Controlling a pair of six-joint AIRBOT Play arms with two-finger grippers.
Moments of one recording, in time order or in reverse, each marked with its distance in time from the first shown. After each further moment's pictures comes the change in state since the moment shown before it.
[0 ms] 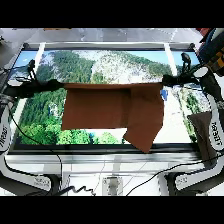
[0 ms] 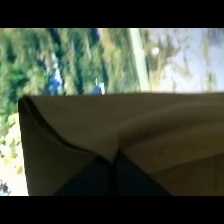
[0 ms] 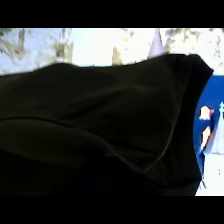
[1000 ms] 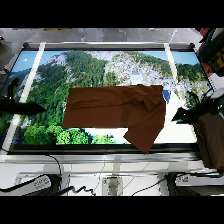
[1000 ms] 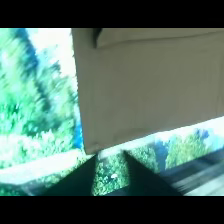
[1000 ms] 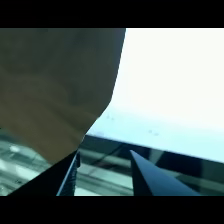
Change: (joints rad) left arm 0.297 0.373 -0.301 0.259 -0.422 -0.029; right arm -0.272 0.186 -0.431 -0.070 0.517 -0.050
